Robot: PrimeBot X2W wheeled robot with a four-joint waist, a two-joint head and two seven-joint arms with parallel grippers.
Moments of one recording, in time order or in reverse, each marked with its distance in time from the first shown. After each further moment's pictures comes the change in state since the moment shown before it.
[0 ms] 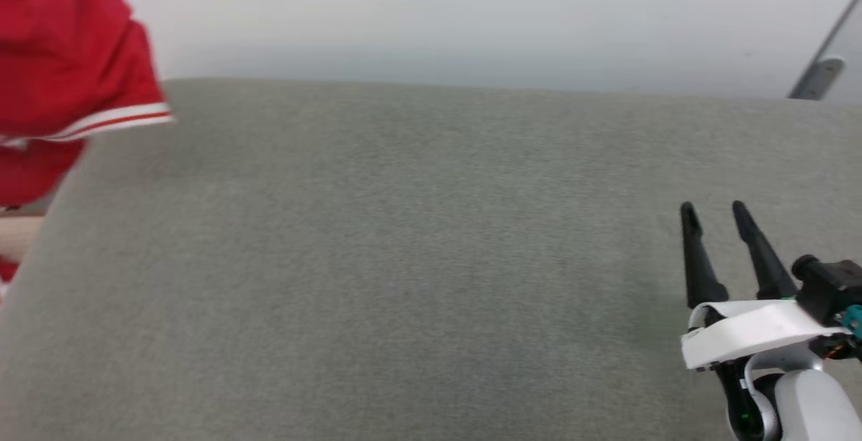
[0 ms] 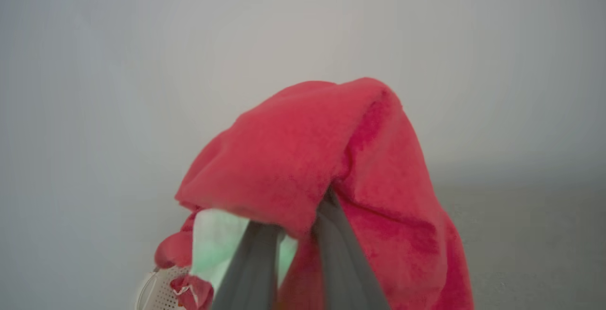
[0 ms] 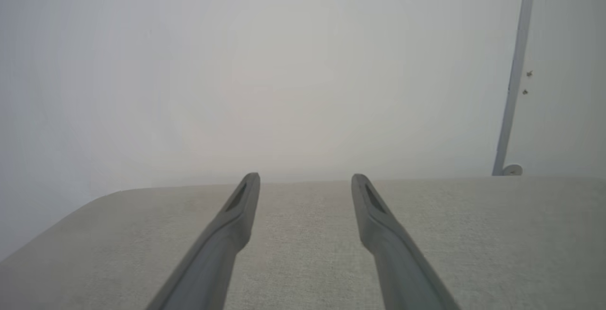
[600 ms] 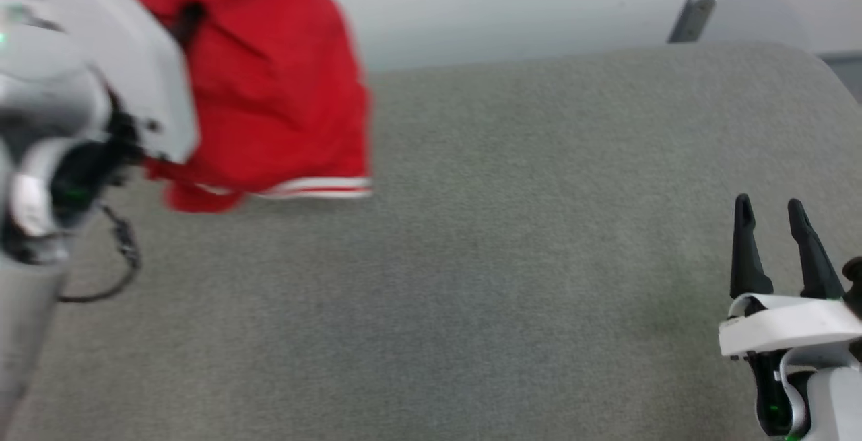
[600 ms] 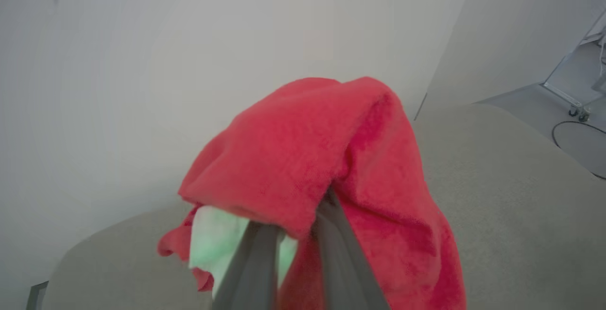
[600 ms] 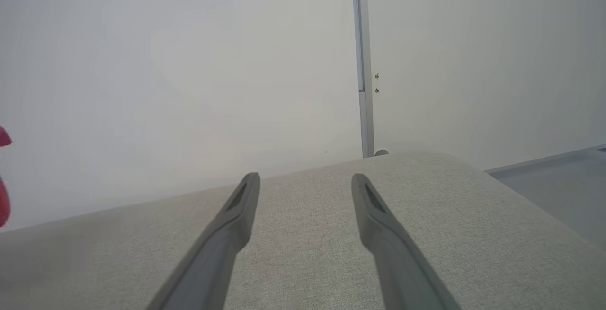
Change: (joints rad) left arm 0.114 -0.142 -0.100 -0.504 -0.040 0.228 0.215; right arm -0.010 0.004 -0.131 0.034 -0.013 0.000 -0.043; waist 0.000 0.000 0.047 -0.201
